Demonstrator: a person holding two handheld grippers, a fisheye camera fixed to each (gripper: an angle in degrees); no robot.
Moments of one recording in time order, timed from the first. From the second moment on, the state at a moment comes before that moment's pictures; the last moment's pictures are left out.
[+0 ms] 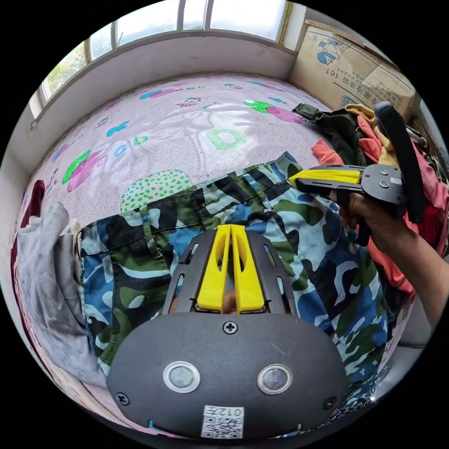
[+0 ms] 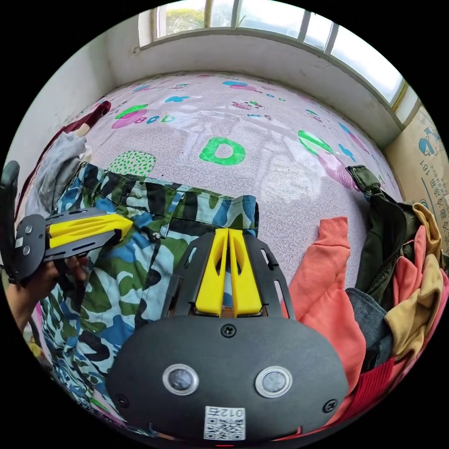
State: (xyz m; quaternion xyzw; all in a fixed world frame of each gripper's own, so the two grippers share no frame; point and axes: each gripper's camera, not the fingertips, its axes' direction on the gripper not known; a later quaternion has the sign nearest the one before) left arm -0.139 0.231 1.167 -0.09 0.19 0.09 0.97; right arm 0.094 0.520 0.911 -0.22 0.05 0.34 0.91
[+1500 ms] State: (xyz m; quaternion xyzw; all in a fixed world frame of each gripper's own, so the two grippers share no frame) left arm -0.110 0.825 0.556 -0.14 0.30 0.03 0.94; right arm -0.138 0.487 0.011 -0.24 -0.18 0.47 0.83
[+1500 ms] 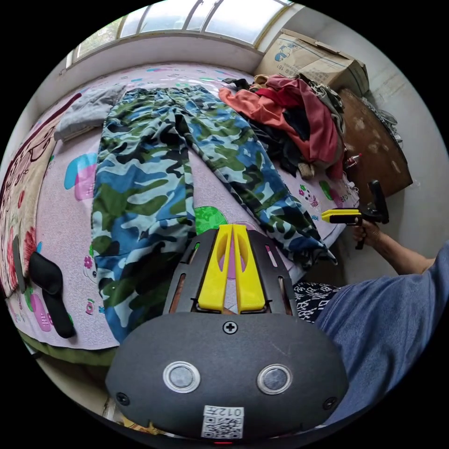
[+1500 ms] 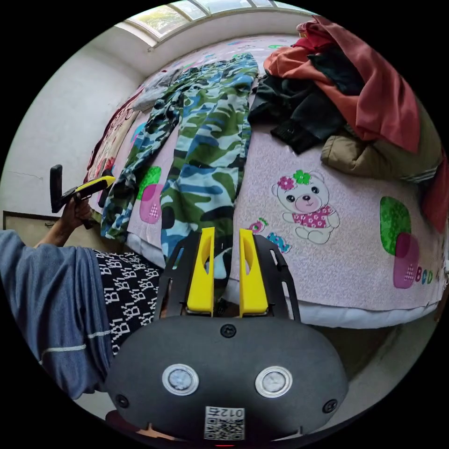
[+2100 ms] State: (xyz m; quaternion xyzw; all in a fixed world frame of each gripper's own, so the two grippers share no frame) left arm 0.151 0.962 0.422 -0.13 0.28 0.29 0.91; right arm -0.205 0.356 -0.249 -0.19 -0.14 0.34 0.91
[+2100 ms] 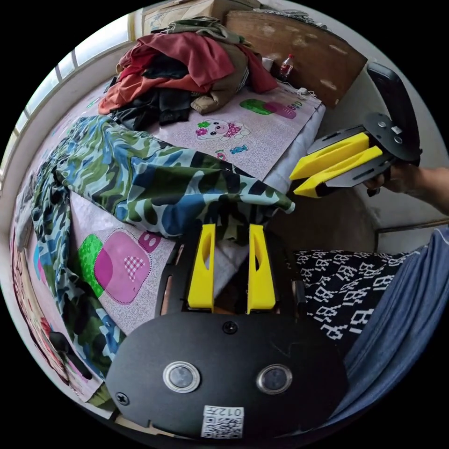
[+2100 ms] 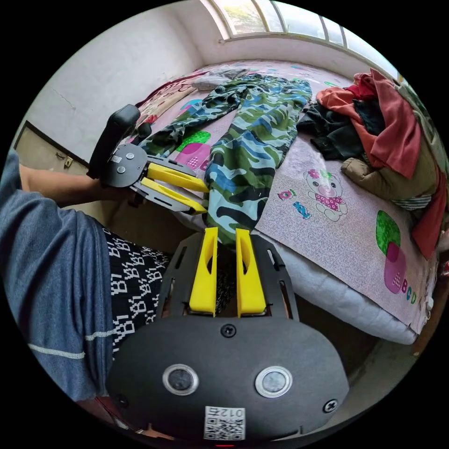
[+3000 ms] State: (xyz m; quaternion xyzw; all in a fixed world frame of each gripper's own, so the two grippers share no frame) left arm 0.045 1.070 0.319 -0.09 0.29 0.00 0.95; right arm -0.312 0.182 -0.375 -0.16 -0.13 0.17 0.96
